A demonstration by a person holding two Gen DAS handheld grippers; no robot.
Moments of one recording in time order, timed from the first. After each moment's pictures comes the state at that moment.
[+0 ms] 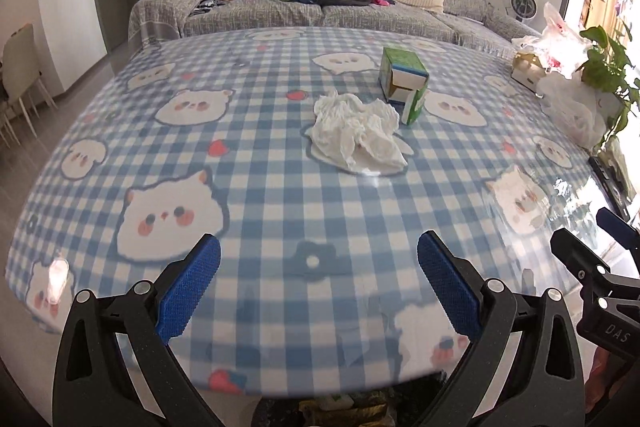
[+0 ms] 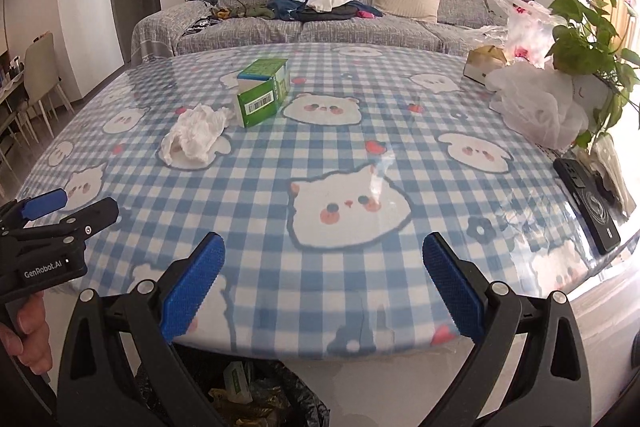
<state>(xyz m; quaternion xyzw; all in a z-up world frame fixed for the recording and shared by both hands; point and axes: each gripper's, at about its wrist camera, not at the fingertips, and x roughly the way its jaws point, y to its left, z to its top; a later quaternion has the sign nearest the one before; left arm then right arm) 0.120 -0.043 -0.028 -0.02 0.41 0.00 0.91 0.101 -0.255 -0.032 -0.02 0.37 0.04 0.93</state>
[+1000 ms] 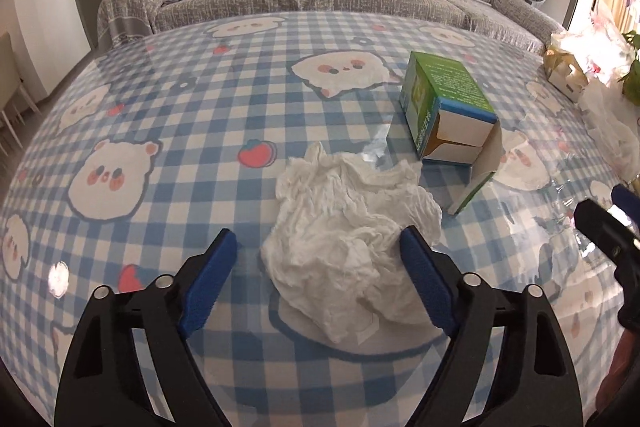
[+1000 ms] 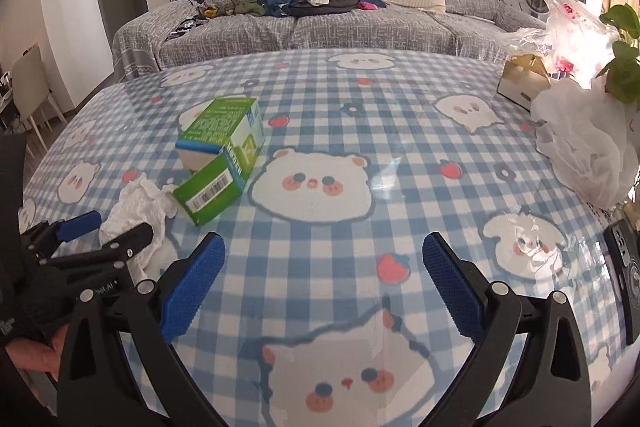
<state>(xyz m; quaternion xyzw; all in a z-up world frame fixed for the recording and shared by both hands) 0.272 -0.059 -0.060 0.00 0.44 0.00 0.90 0.248 -0.255 -0.034 0.00 0.39 0.04 0.92</state>
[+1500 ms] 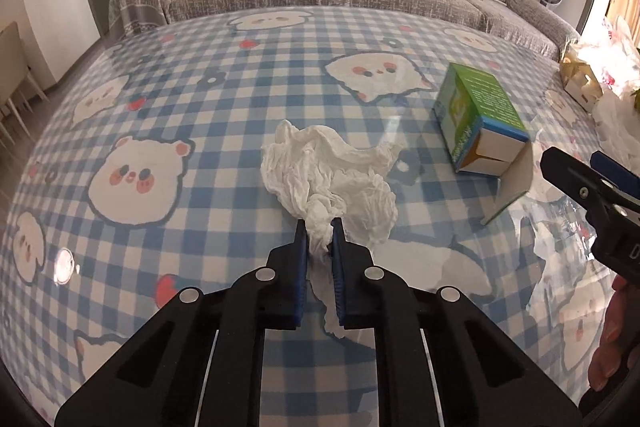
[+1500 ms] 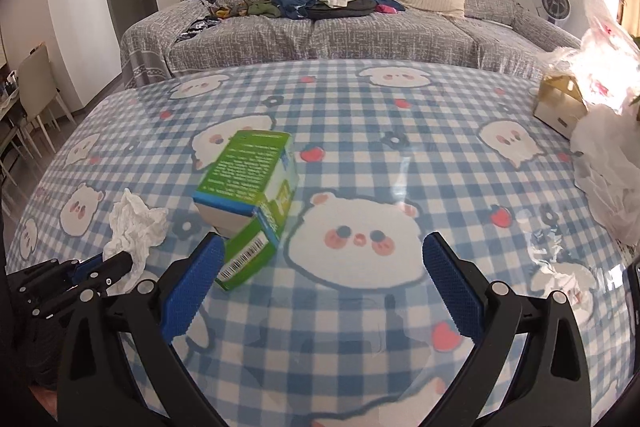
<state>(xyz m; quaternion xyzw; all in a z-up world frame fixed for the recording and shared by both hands) 0.280 -0.027 -0.052 -0.02 0.46 0.02 0.89 0.296 -0.214 -0.031 0.00 0.39 0.06 0.92</state>
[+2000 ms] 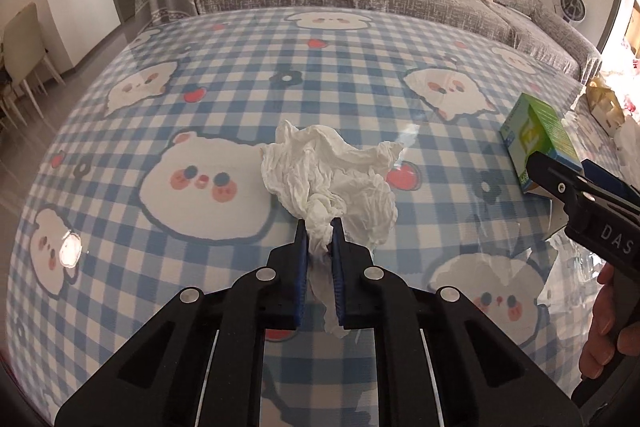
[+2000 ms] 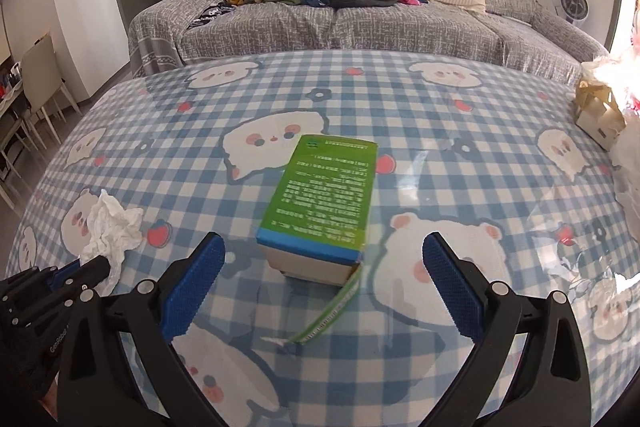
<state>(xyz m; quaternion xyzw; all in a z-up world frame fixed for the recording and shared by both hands) 0.280 0.033 -0.050 -0.03 0.46 0.05 0.89 0.330 -0.161 -0.047 0.01 0.41 0.07 0.91</state>
